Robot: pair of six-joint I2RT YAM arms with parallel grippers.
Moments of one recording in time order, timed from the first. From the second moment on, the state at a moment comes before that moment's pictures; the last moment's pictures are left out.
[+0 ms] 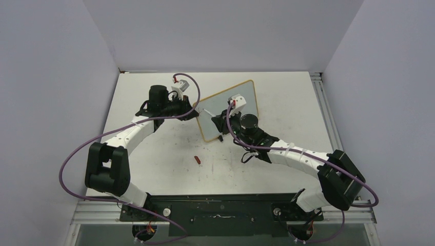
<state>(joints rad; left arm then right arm) -0.25 1.54 1.04 -0.06 0.64 -0.17 0.80 1.43 0.81 0.48 0.07 0.27</state>
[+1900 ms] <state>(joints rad) -0.25 1.54 1.04 -0.06 0.63 -0.16 0.80 1.50 0.85 0.50 0.08 0.24</state>
